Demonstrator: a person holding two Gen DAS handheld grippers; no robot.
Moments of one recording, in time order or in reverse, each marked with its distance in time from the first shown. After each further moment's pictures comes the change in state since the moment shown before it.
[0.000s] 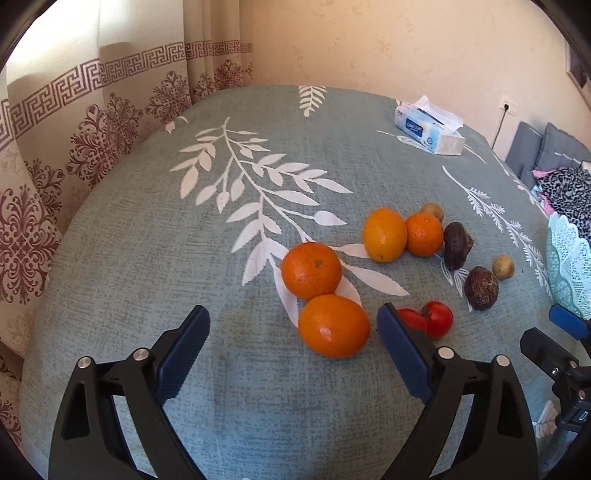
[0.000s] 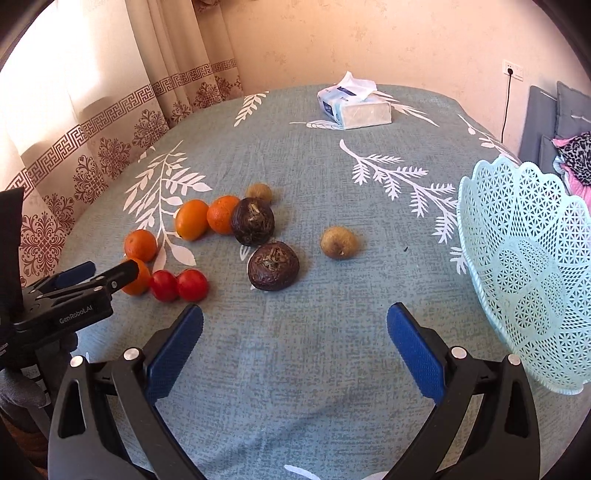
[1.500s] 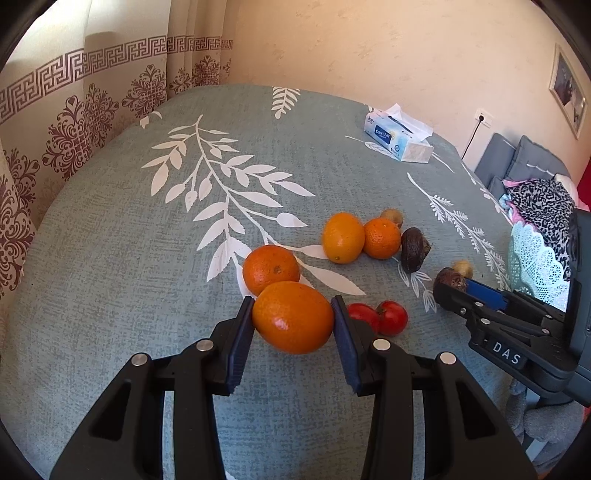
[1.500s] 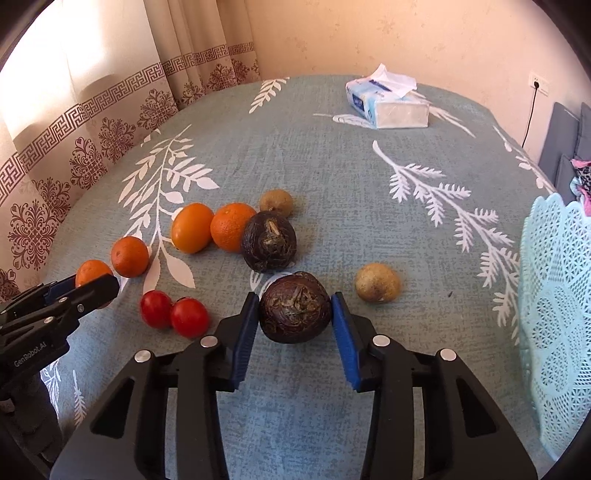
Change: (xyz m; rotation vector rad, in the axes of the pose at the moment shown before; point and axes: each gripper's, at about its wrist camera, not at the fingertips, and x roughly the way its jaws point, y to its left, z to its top) left arm -0.013 -0.005 0.003 -0.030 0.000 -0.136; right arm 0.041 0.016 0.027 -0.081 0.043 0.013
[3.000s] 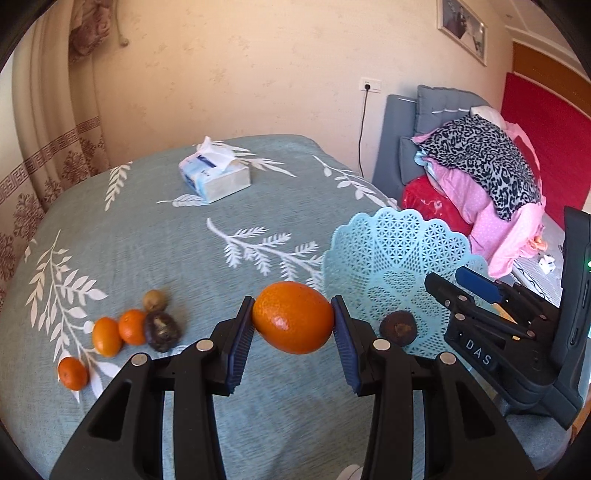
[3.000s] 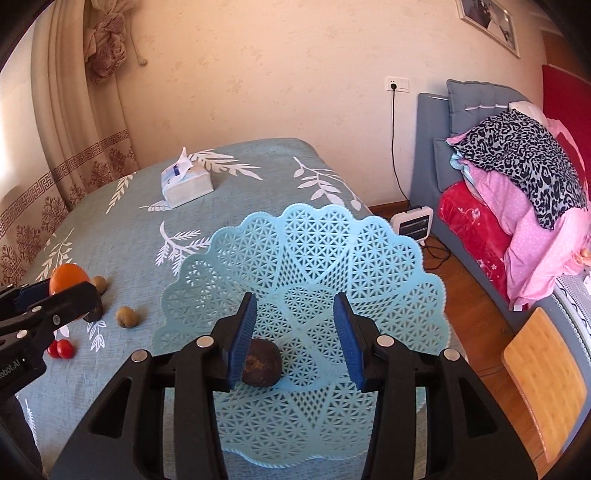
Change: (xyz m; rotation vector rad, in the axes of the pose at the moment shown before) left arm -0.007 -0.243 0.027 0.370 -0.065 -0.192; right arm -0.122 -0.175 -0.040 0.277 -0.234 -0.343
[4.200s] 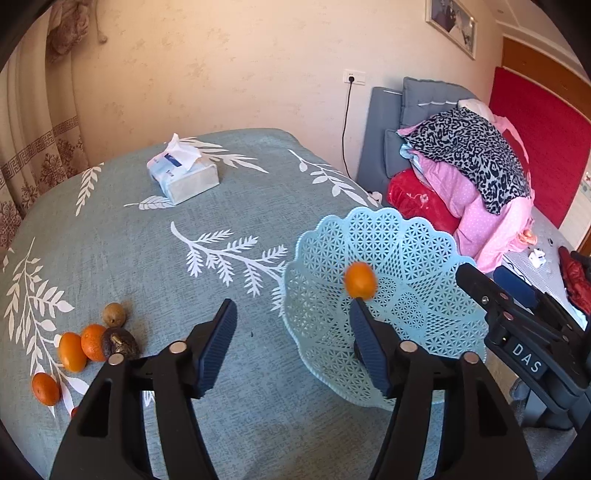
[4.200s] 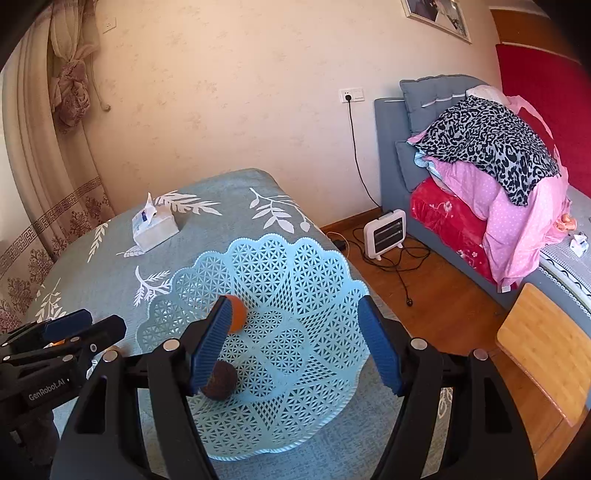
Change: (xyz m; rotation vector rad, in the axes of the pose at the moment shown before) left arm 0.029 -0.016 0.012 0.009 0.026 -0.052; right arm -0.027 -0.041 0.002 0.153 -0.092 -0.058
